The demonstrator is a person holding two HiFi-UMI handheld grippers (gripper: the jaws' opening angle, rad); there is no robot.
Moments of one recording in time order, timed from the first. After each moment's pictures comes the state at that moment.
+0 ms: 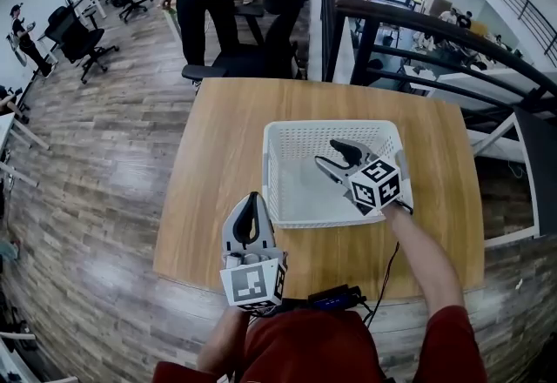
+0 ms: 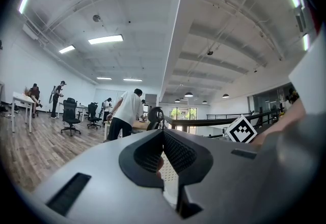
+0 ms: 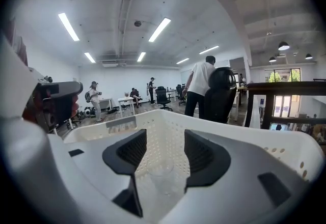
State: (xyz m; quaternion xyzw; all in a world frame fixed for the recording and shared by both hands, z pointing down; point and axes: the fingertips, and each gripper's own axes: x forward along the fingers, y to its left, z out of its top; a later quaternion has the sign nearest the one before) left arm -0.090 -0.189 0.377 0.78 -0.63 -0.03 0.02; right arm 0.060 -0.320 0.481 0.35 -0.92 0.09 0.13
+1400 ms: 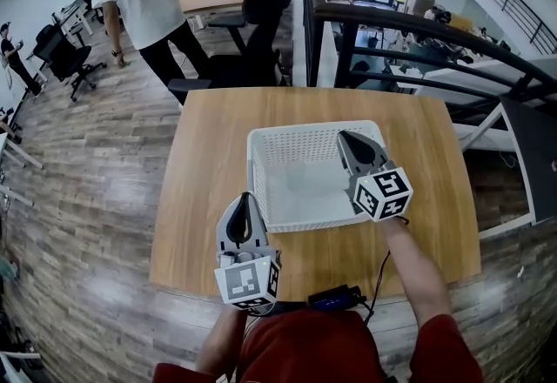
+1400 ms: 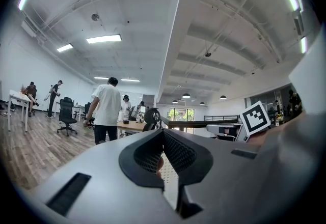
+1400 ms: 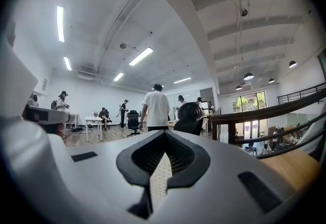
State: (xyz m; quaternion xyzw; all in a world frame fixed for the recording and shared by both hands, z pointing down) left arm -0.074 -0.198 0.372 0.79 -0.62 -0.03 0.01; right arm 0.133 -0.313 0.393 0.51 -0.86 0.02 0.00
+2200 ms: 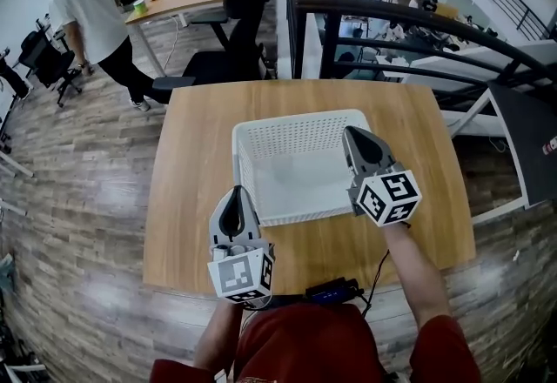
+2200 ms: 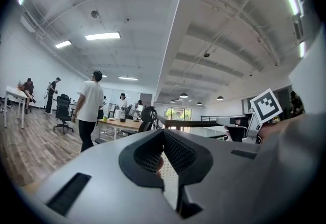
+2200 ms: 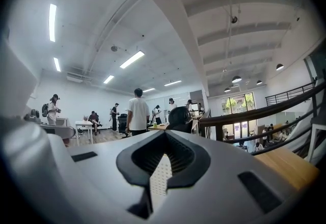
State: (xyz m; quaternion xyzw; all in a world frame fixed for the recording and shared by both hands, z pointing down) left arm -0.063 -0.200 0.375 0.80 -0.60 -0.04 0.02; right arm 0.168 -0.277 0.367 0.56 -0.83 0.03 -0.02
